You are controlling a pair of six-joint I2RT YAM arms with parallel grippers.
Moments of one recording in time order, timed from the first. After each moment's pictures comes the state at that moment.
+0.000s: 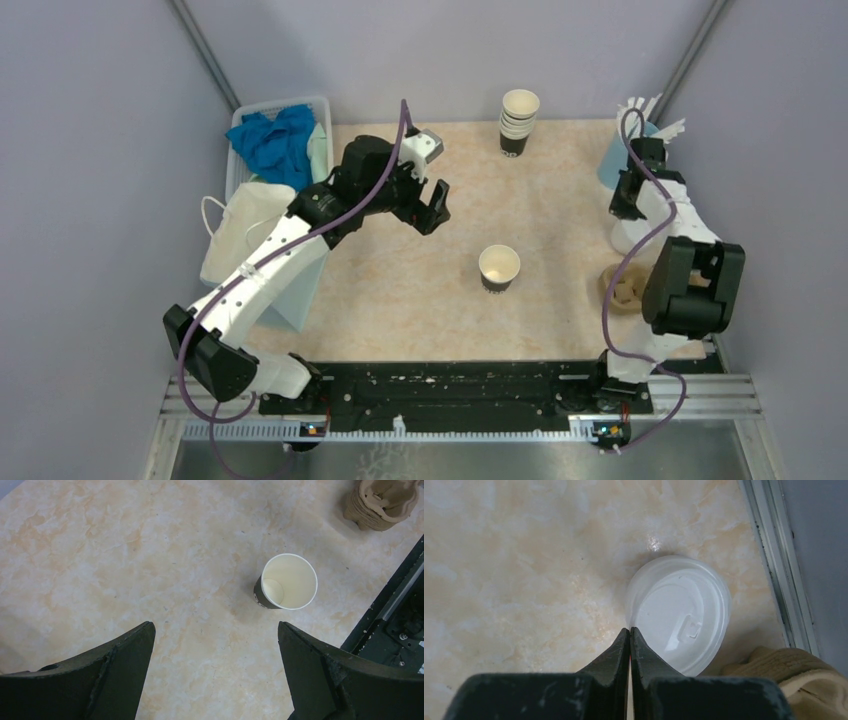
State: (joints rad) left arm -0.65 1.37 1.45 -0.58 0.21 0.03; right arm -0.16 1.70 1.27 -0.59 0.23 0.19
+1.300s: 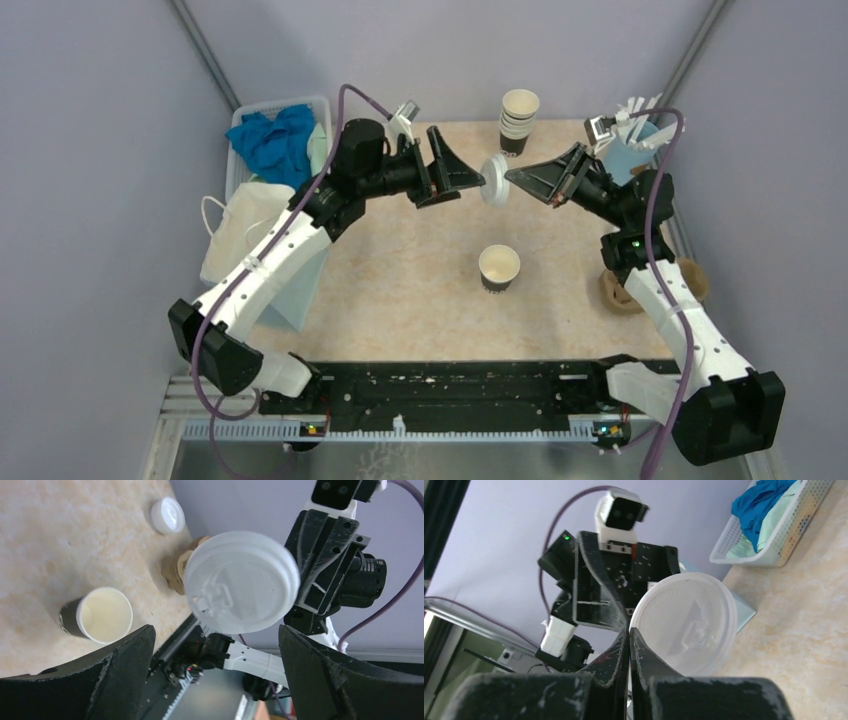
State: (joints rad) left arm -0.62 1.43 1.54 -0.35 0.51 -0.89; right arm 0.22 1.06 0.91 0.45 -0.82 1.24
